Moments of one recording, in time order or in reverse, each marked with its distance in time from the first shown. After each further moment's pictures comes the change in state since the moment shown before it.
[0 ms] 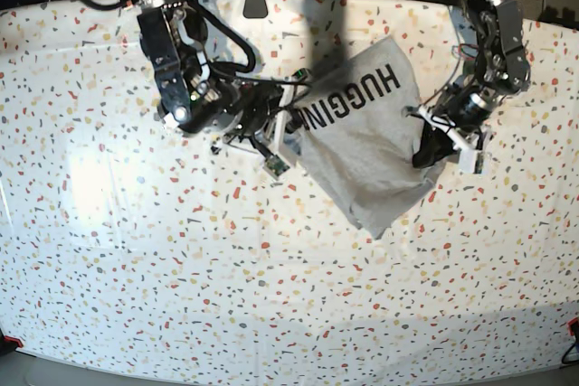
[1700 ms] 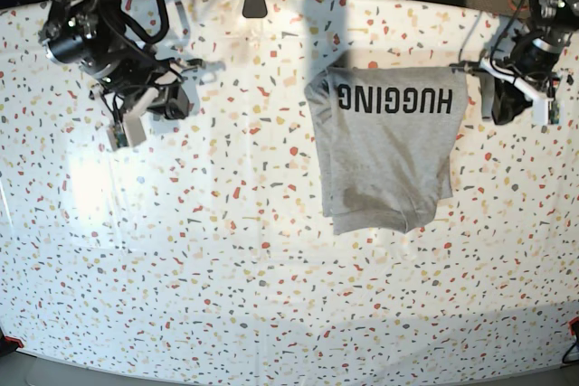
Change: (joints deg) left arm 24.3 -0.4 -10.9 40.7 -13.3 6.9 17.5; right arm -18.0 -2.7 40.5 23.3 12.7 0.0 -6.8
